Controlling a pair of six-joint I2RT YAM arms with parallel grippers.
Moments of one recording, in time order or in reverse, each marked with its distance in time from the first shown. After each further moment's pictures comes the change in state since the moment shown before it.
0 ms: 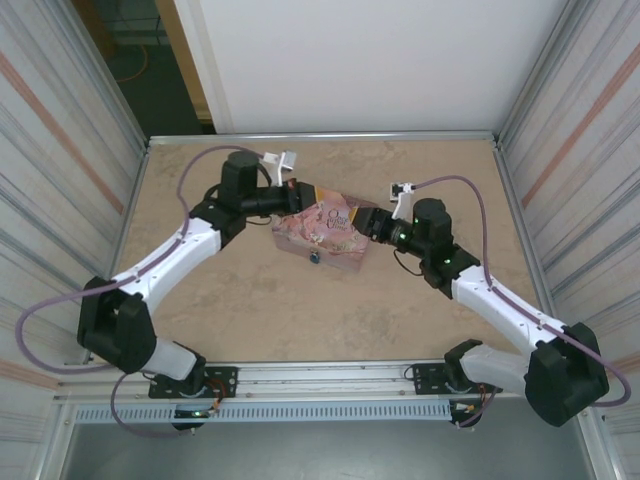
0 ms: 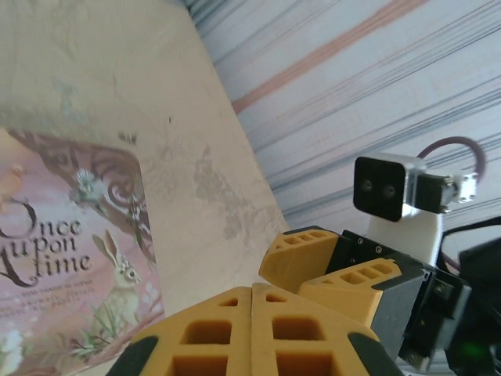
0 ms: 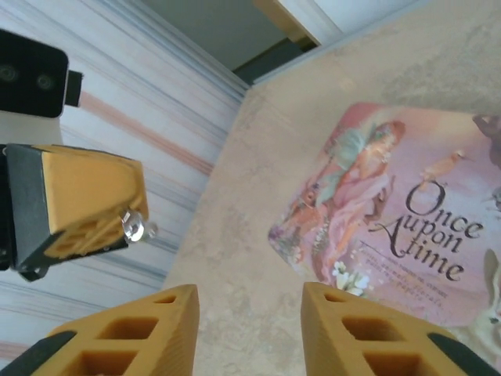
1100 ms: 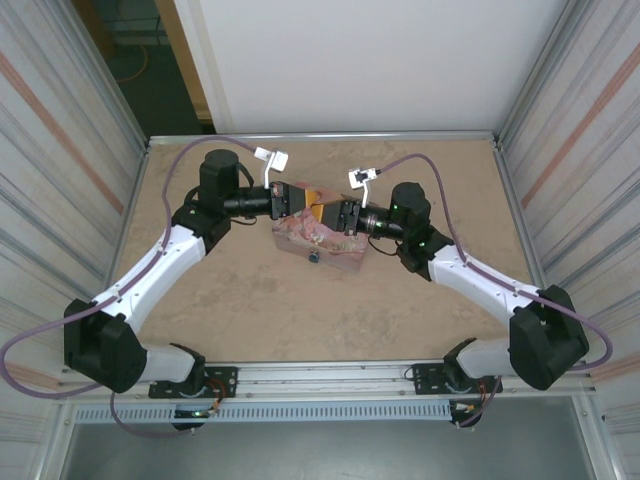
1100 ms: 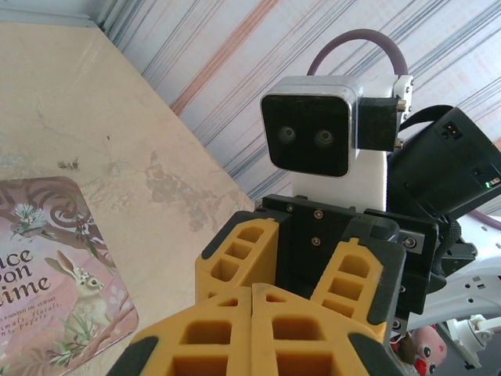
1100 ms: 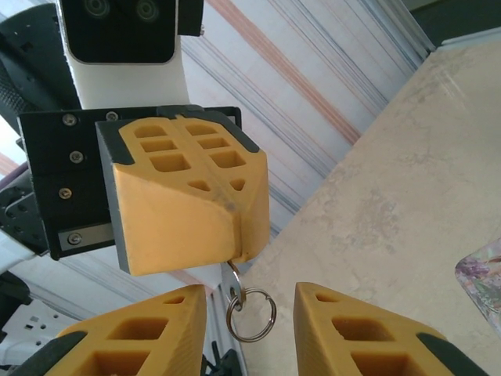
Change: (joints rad) left arm 0.037 -0.094 -0.019 0.000 0.192 0.168; right arm 0.121 0.209 0.163 0.241 -0.266 0.000
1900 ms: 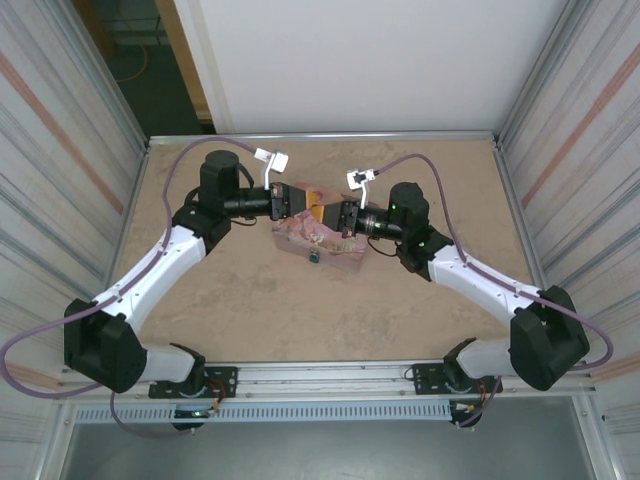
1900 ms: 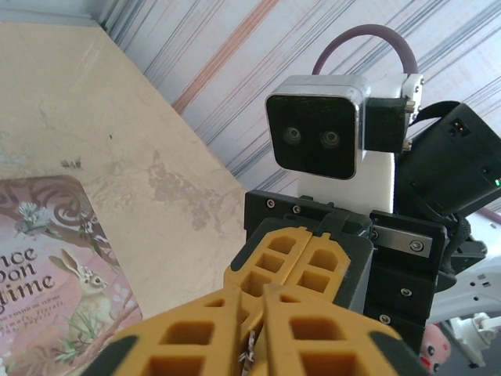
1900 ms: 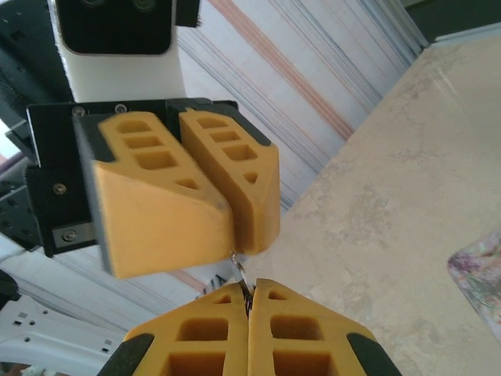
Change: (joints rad) left arm 0.002 -0.001 -0.007 0.000 -0.004 0.011; right arm 0.004 -0.009 0.007 -0.049 0.017 -0.037
